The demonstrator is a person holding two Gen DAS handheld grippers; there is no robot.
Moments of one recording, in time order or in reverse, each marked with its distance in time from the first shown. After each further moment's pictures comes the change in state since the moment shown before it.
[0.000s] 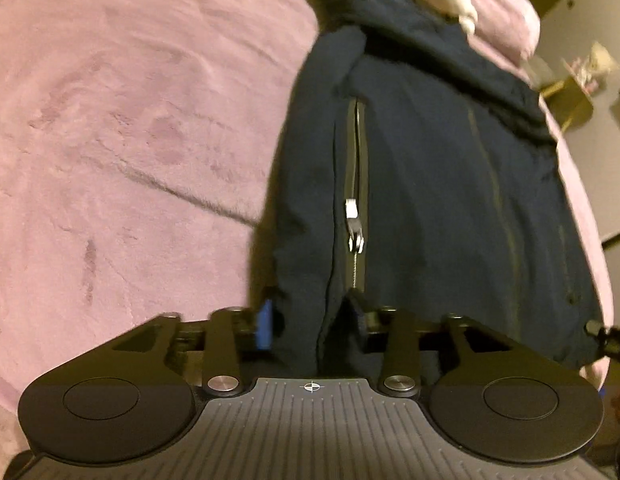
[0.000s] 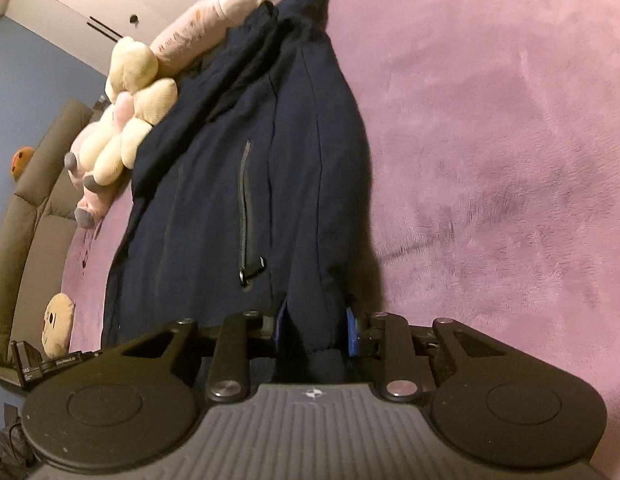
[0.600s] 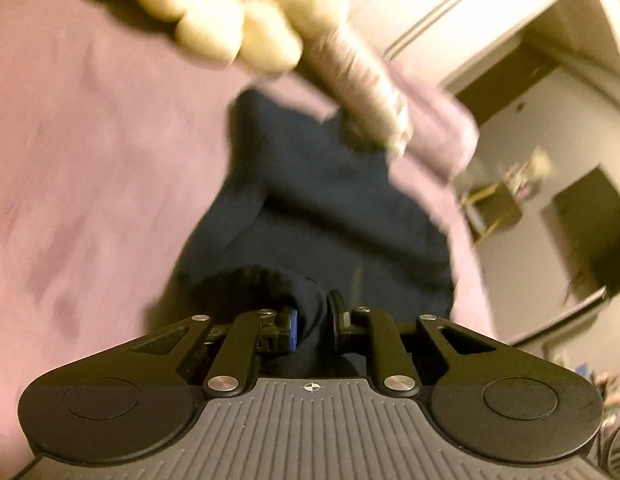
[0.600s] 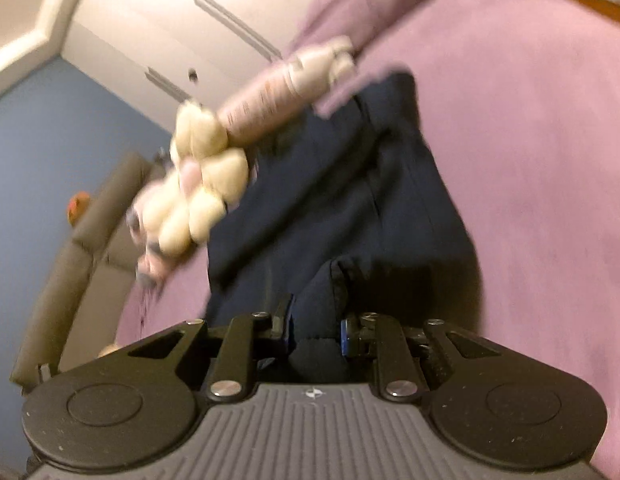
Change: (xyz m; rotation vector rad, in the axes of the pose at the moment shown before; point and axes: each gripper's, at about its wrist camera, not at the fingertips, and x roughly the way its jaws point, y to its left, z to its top) left arm -0.062 -0.041 0.119 -0.146 -0.286 -0.261; right arm -0.018 0.069 0.087 -0.050 -0.237 0.171
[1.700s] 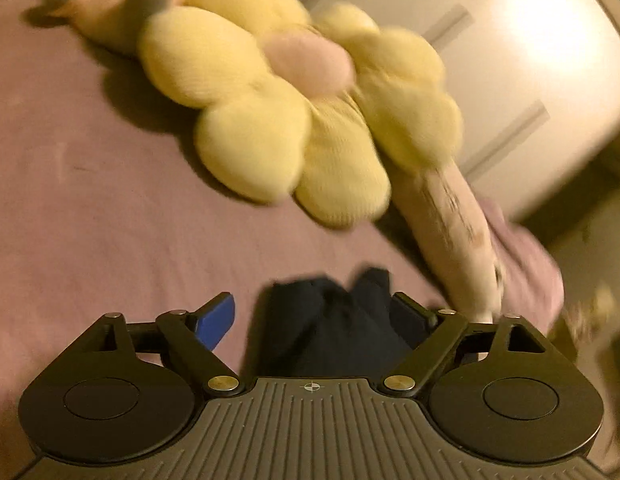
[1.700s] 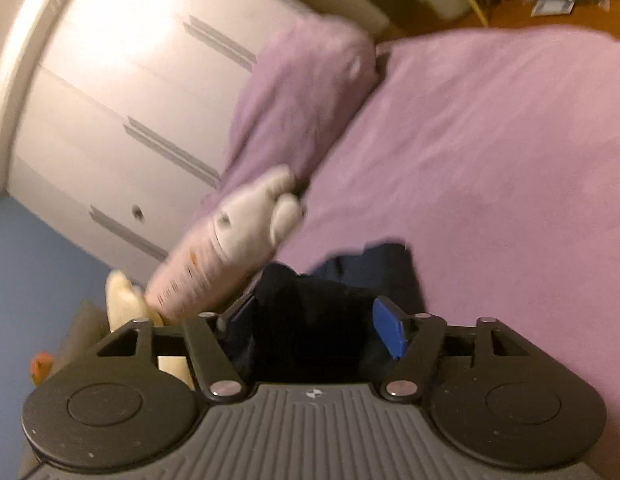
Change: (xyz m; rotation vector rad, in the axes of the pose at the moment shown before) left arm 0.197 0.057 0.167 -0.127 -0.280 0.166; right arm 0.171 -0.071 0.177 0.230 -0.355 -0.069
